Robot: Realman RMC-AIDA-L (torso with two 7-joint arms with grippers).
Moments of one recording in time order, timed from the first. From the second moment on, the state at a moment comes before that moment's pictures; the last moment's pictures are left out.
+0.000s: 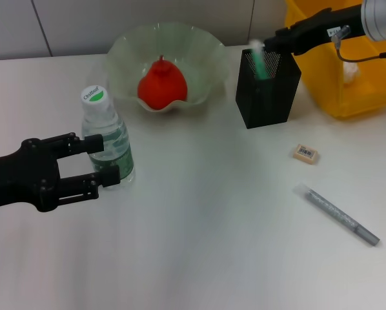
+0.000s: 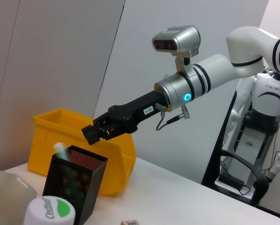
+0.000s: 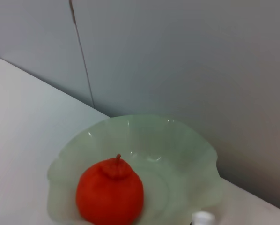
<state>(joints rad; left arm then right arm) -0.31 -2.06 0.94 0.98 1.69 1.73 -1.61 1.17 2.09 -2.91 0.88 0.06 -1.37 1.60</state>
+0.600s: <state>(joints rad) -0.30 -2.06 0.94 0.97 1.69 1.73 -1.60 1.18 2.09 -2.91 0.96 0.05 -1.47 1.63</state>
